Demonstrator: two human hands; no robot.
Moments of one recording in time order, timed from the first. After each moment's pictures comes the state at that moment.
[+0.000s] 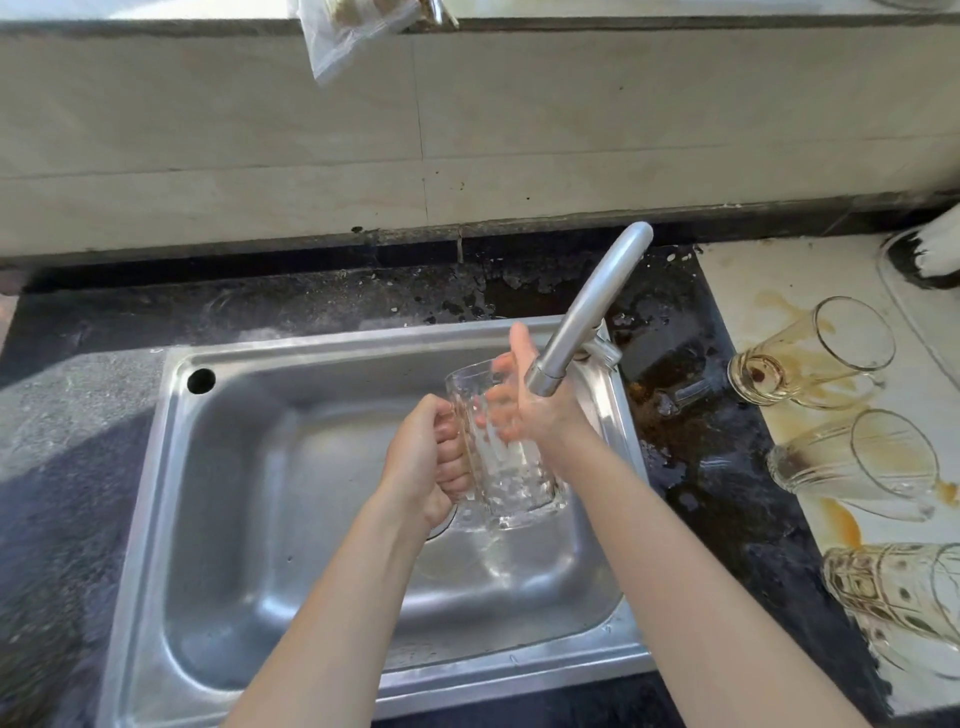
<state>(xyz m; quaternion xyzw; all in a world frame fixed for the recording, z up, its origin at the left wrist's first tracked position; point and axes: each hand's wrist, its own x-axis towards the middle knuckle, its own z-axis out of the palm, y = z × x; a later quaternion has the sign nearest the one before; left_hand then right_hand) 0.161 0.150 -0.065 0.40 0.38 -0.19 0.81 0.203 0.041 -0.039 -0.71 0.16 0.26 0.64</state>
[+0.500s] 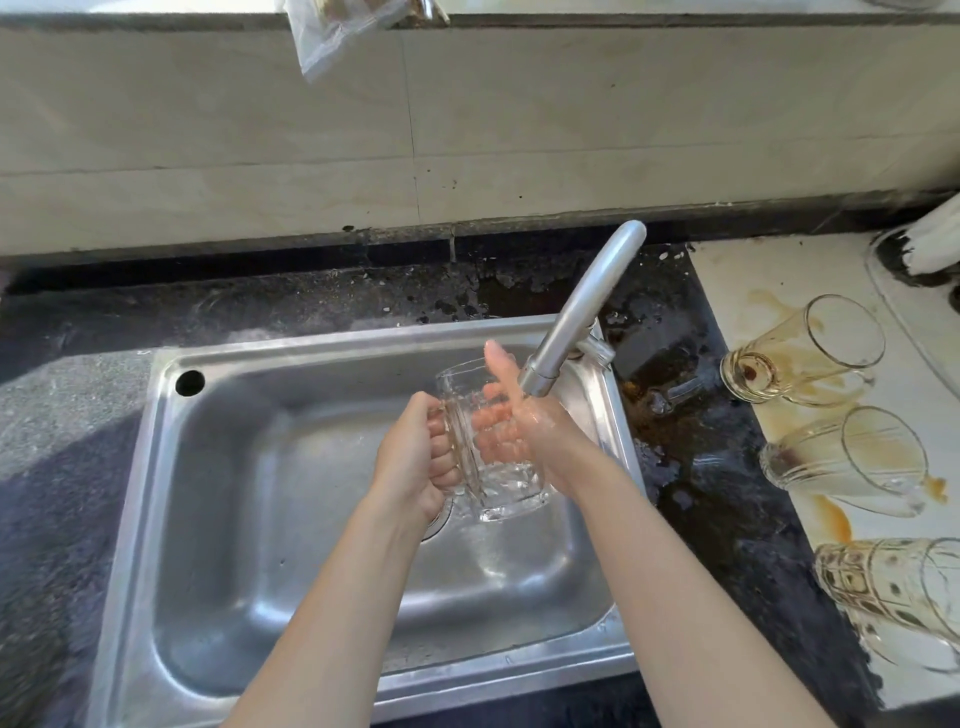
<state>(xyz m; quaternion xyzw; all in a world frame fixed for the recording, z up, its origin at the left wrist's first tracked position) 0.166 0.152 -0.073 0.41 0.42 -0.16 0.79 0.192 0.030 -0.035 -0.68 0.15 0.37 0.62</state>
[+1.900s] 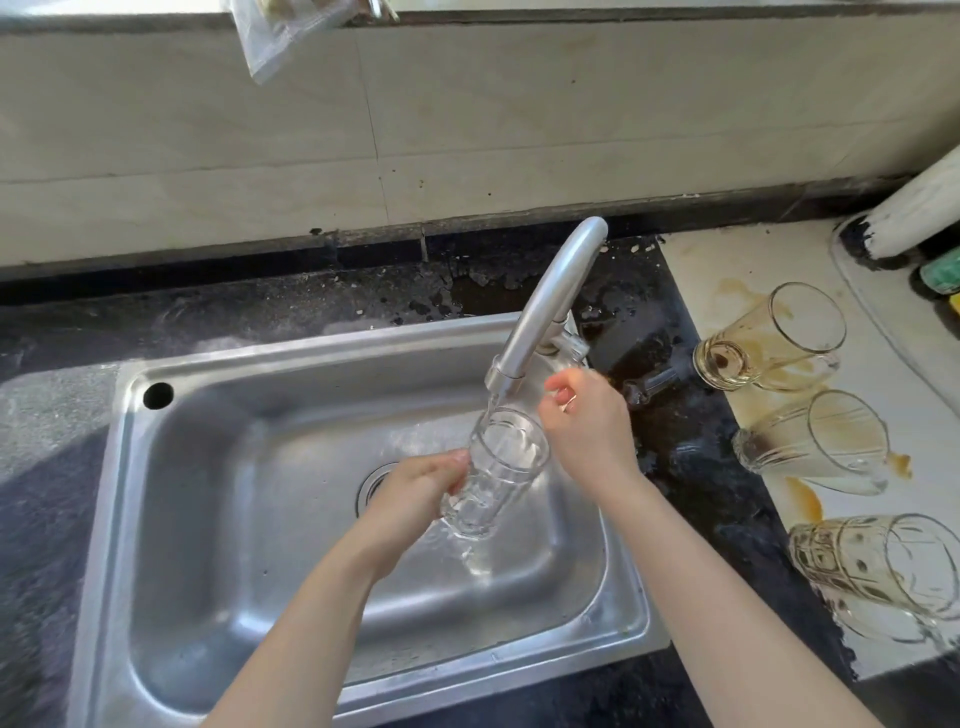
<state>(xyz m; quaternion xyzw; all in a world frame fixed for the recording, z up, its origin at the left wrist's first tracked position) 0.131 0.156 -0.085 0.68 0.18 -0.29 0.65 0.188 -0.025 -0.068 -0.94 0.10 0.07 0.32</state>
